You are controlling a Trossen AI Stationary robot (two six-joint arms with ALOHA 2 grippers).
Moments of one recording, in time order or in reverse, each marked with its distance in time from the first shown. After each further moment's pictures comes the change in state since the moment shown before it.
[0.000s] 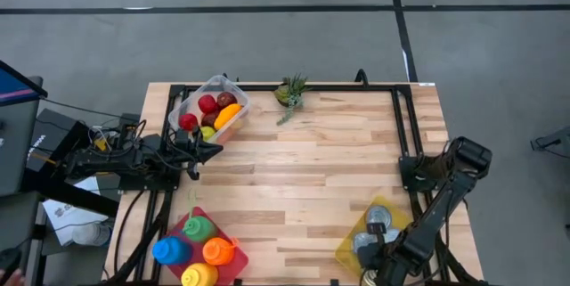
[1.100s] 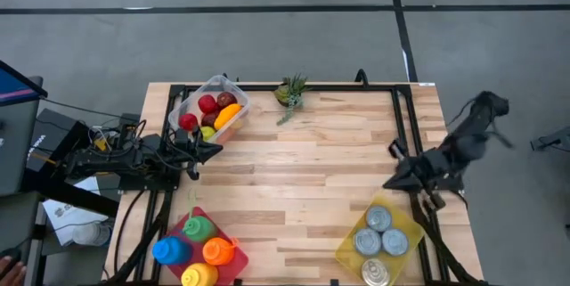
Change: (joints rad) left arm 0.000 0.000 0.000 0.009 0.000 0.000; right arm -0.239 -1.157 -0.498 0.824 0.222 -0.888
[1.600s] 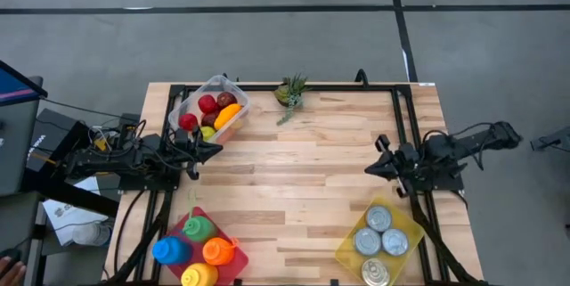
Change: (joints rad) left arm 0.000 0.000 0.000 0.004 0.000 0.000; right arm -0.452 -0.379 -0.492 0.115 -0.304 0.096
